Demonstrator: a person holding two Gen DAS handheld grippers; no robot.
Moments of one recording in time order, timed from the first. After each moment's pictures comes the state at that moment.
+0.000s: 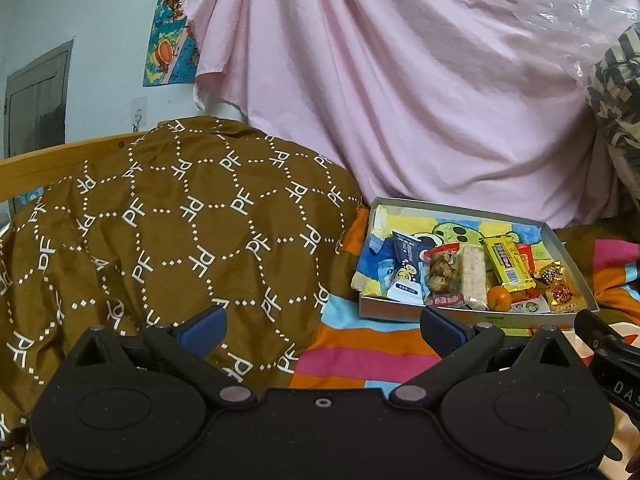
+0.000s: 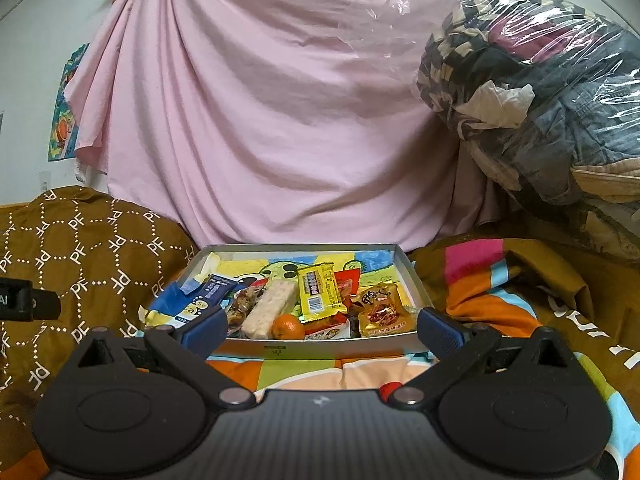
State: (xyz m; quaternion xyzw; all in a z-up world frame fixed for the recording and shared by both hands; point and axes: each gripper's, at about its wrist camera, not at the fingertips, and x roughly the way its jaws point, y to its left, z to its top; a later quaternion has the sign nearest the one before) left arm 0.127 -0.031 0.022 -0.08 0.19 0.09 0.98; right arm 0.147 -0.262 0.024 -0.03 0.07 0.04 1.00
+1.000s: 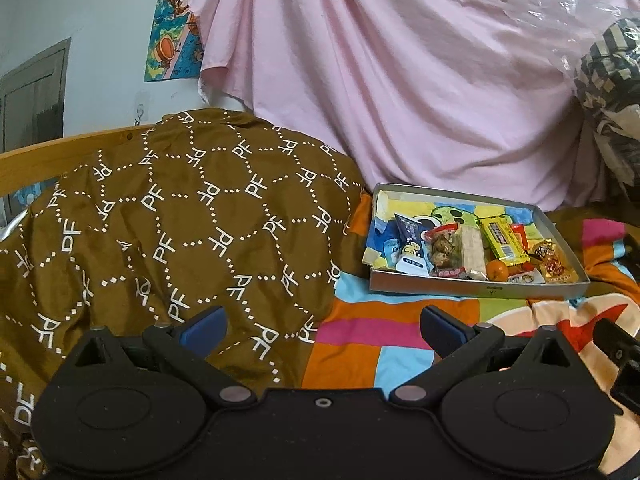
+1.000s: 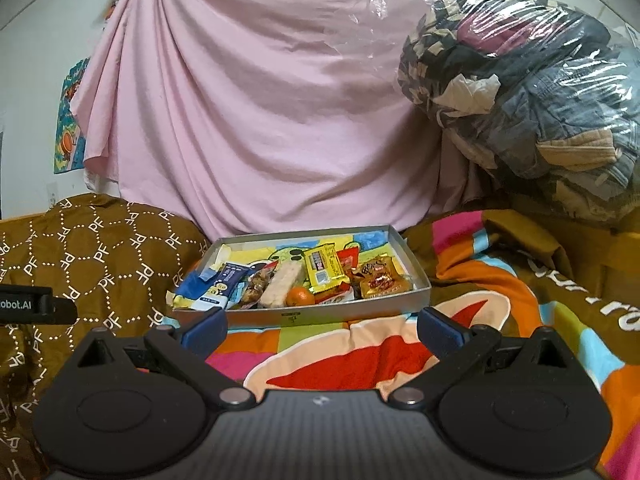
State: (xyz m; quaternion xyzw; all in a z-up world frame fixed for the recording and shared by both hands) left arm 0.089 -0.013 0.012 -0.07 0.19 0.07 0.98; right arm 0.088 -0.258 0.013 0.00 0.08 0.03 1.00
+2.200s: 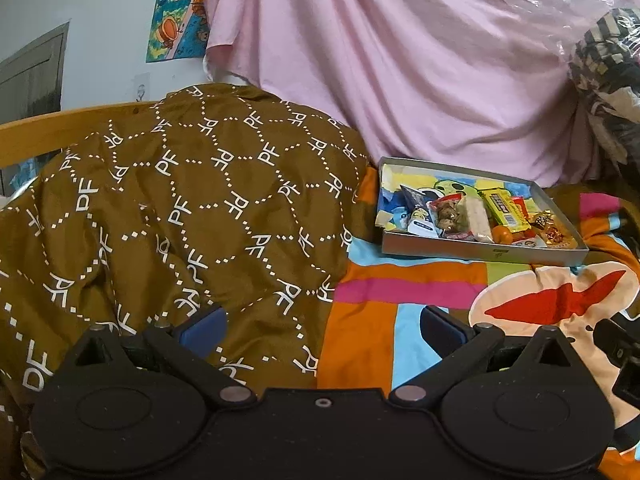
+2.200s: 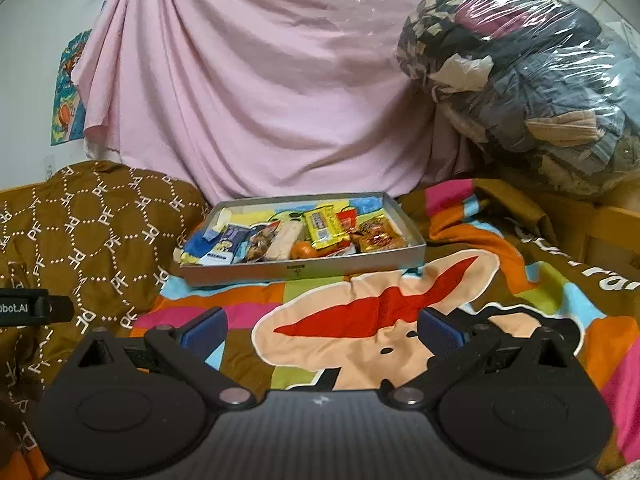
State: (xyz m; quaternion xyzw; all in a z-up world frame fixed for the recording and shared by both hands) left arm 0.066 0.009 -0.017 -0.07 0.21 0.06 0.97; right arm 0.057 -0.233 -0.006 -0.01 0.12 0.01 0.99
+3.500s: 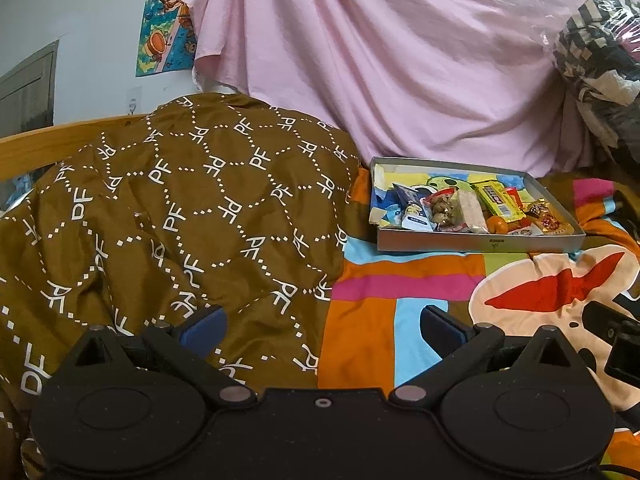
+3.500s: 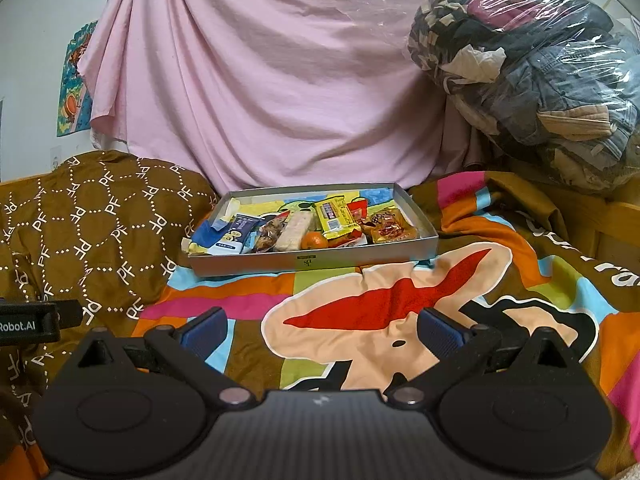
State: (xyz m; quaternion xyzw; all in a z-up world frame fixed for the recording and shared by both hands) left arm 0.062 0.003 -0.024 -0.04 0.20 0.05 0.98; right arm 0.061 -0.228 -0.010 -0.01 0.13 0.01 0.99
